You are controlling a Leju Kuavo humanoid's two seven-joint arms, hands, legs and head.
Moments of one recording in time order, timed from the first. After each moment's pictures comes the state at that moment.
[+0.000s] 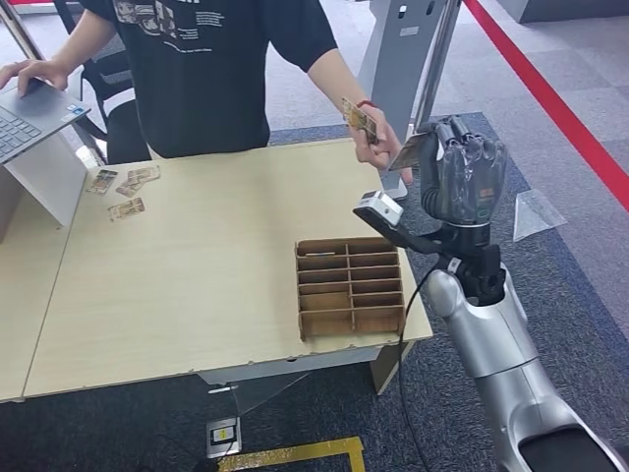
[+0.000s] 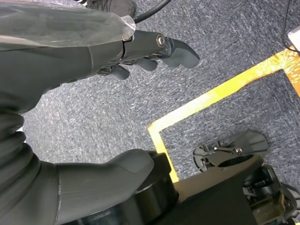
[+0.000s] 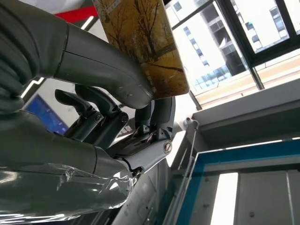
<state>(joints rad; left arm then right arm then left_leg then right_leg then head) -0.15 -0.04 -1.25 -0.21 0.72 0.52 -0.03 -0.49 -0.10 0.15 -1.39 1.39 -0.68 0.00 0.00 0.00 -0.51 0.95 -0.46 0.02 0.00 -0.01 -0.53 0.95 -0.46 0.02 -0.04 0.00</state>
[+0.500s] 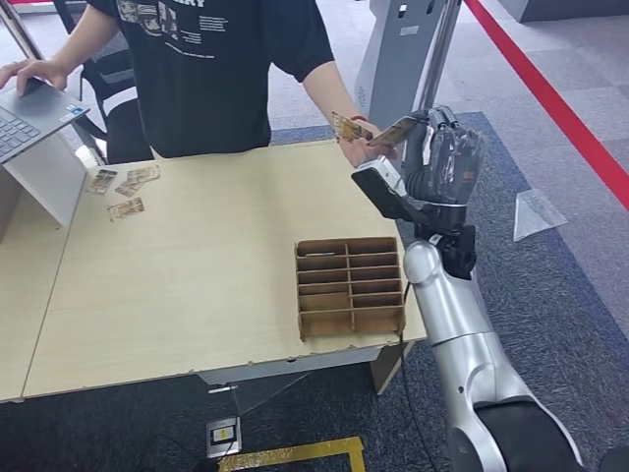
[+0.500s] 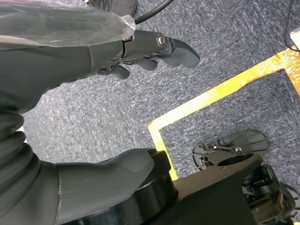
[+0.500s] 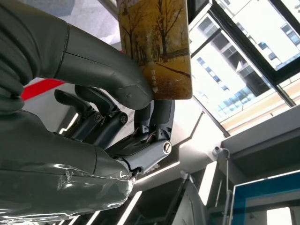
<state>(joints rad) -0.14 -0.05 -1.25 -0.21 0.73 0.54 -0.03 -0.62 0.13 -0.07 -1.10 1.27 -0.69 -0.24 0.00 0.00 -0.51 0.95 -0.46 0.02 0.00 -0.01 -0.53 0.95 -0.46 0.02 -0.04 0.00</state>
